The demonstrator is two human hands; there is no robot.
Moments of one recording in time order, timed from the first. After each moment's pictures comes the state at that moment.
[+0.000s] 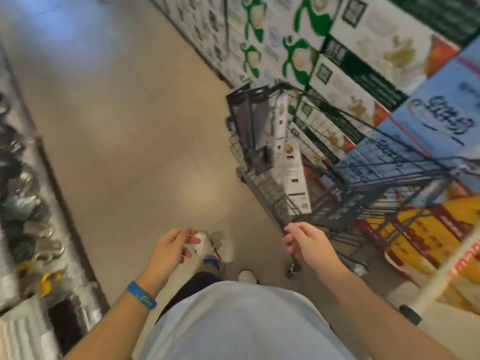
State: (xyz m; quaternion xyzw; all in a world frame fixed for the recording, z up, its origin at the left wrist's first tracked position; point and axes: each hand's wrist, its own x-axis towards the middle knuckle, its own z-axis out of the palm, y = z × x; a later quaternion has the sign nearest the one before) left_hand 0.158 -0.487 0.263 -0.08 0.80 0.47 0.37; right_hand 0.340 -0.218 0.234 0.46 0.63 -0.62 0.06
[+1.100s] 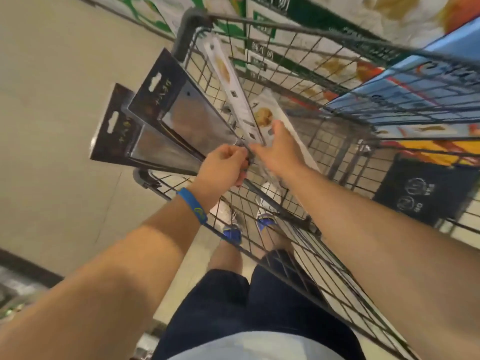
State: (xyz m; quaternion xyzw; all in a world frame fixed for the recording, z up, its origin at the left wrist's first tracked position) left_hand -0.067 -0.060 0.083 0.07 0.77 0.27 0.57; right_hand 0.050 0.021 0.011 0.59 0.64 -0.50 0.04
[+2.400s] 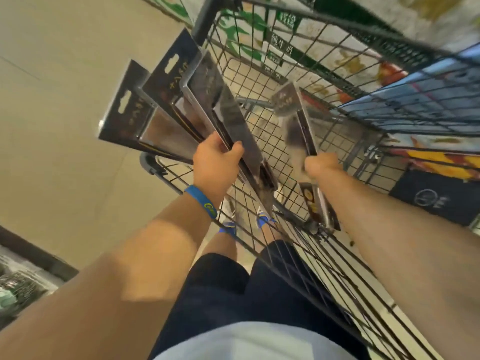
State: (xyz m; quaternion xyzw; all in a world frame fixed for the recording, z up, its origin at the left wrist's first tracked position) left_hand -0.078 -0.079 0.065 0.10 0.84 0.34 0.42; right_hand 0.113 0.035 -0.047 0.75 0.50 -0.38 0.20
